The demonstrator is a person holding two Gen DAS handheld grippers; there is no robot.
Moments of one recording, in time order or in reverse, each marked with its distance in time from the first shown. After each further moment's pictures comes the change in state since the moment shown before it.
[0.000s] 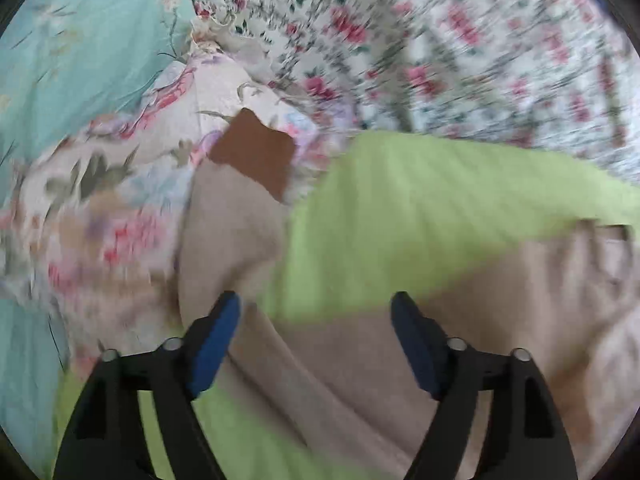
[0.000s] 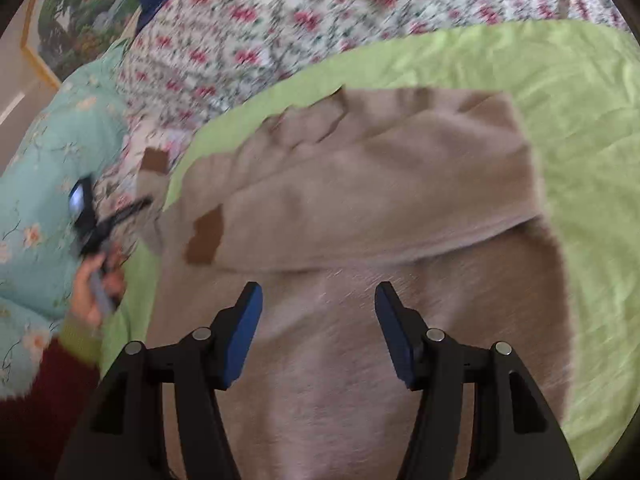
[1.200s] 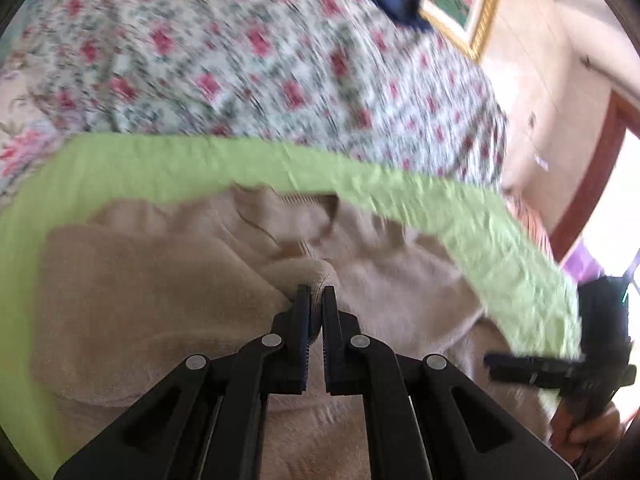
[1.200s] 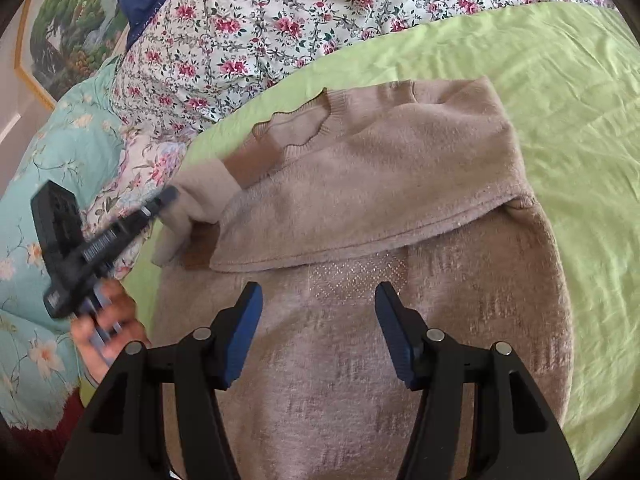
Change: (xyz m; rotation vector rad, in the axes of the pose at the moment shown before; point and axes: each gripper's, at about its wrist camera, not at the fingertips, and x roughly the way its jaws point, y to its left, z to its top) left arm -0.141 -0.185 -0.078 0.060 -0.089 -0.776; right arm -0.008 -0.021 -0.002 0.064 -0.048 0.003
